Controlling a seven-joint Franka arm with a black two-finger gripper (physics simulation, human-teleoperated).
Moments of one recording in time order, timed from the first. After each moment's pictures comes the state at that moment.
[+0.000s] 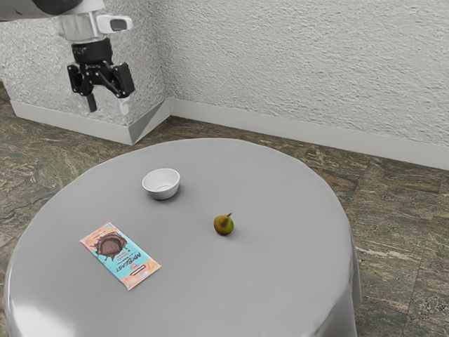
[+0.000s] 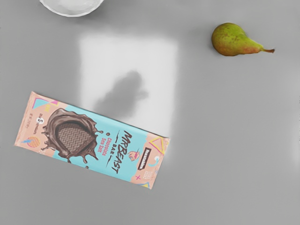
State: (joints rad) arm 0.09 0.09 0.01 -1.40 -0.08 1.36 0.04
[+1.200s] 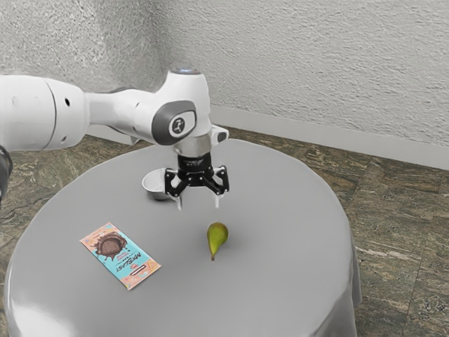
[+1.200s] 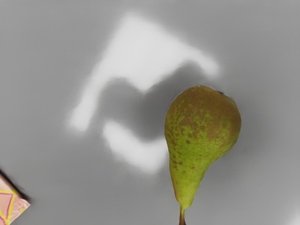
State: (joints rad) arm -0.18 0.33 0.02 -1.75 -0.04 1.94 -0.68
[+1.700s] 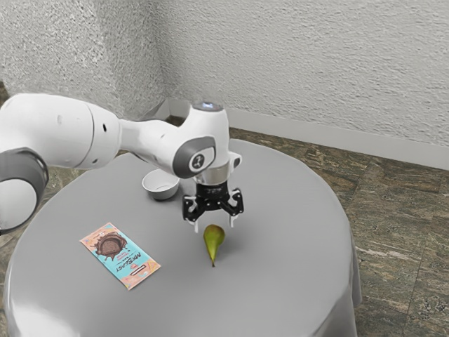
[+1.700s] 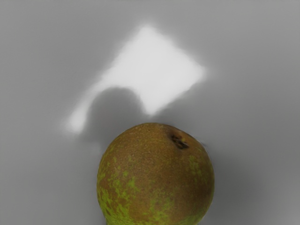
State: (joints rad) arm -0.23 0.47 0.02 -1.75 0.00 2.11 -0.91
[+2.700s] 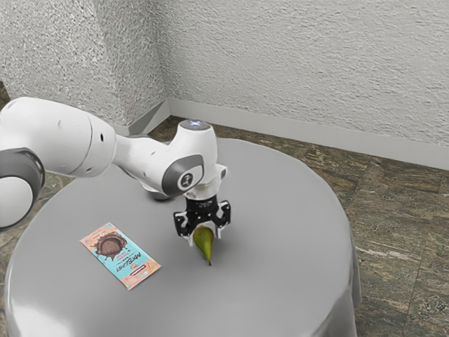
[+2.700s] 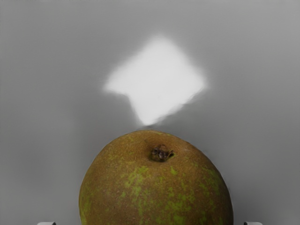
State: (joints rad) arm -0.22 0.45 0.04 -1.89 0.02 2.26 -1.04
